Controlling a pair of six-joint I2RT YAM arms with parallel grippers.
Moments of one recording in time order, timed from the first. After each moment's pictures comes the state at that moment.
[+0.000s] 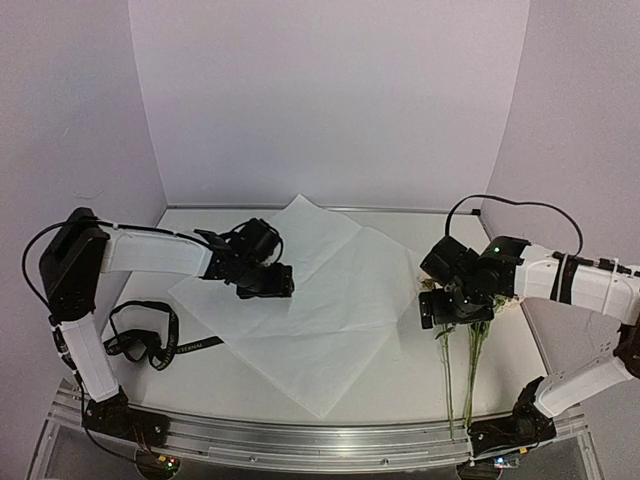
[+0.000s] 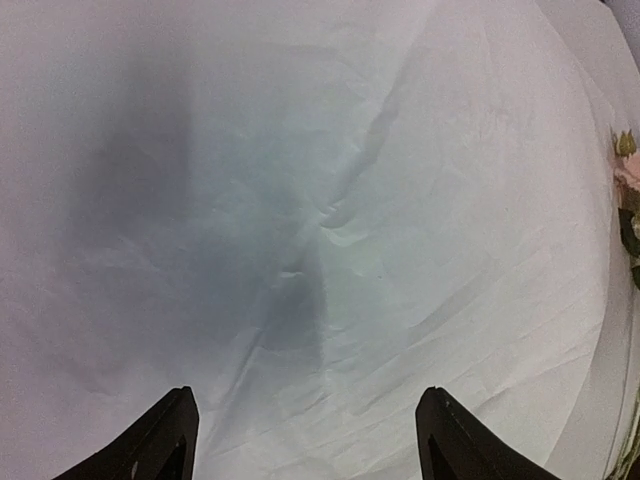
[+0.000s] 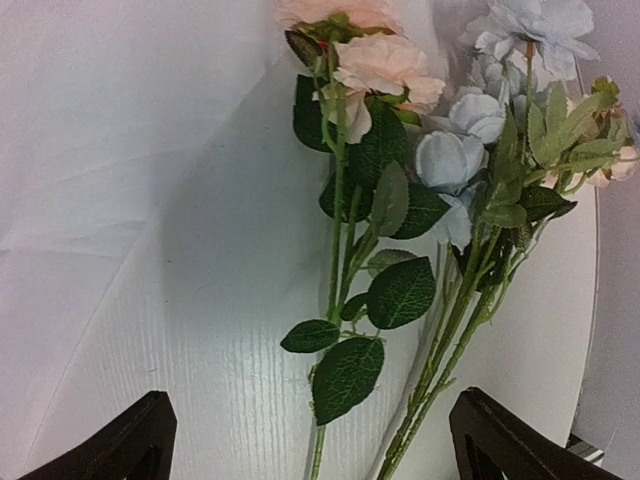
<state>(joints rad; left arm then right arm) -0.80 1.79 1.18 -0.34 -0.11 -0.69 0.80 1.34 1.00 -0.97 0.40 0.71</state>
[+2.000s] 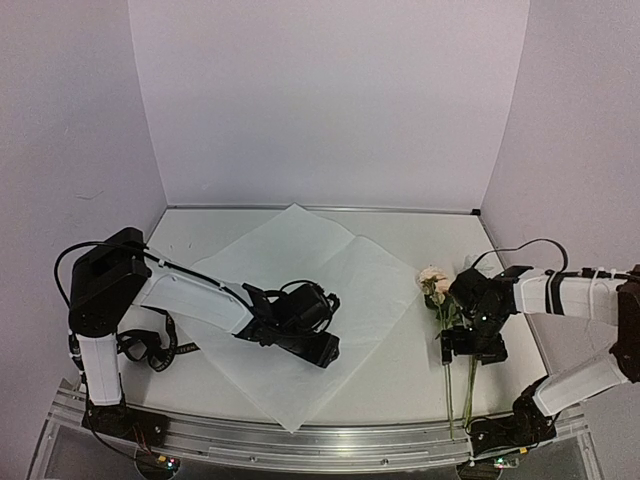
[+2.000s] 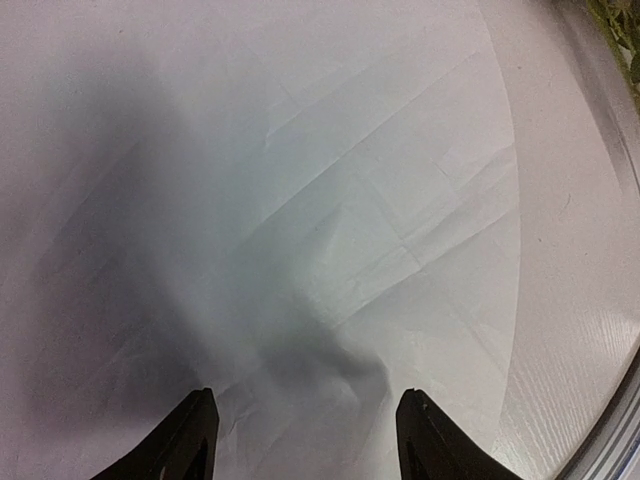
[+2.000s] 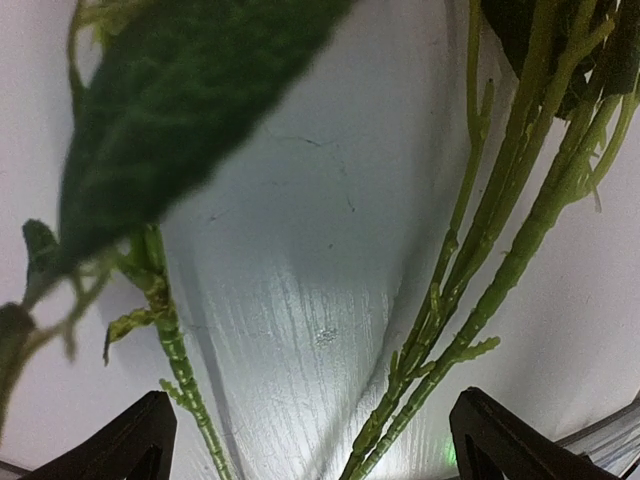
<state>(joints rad) -1.14 1.95 1.14 -0.18 -0.03 -0.57 0.52 1.35 0.69 -0.89 0.06 0.61</state>
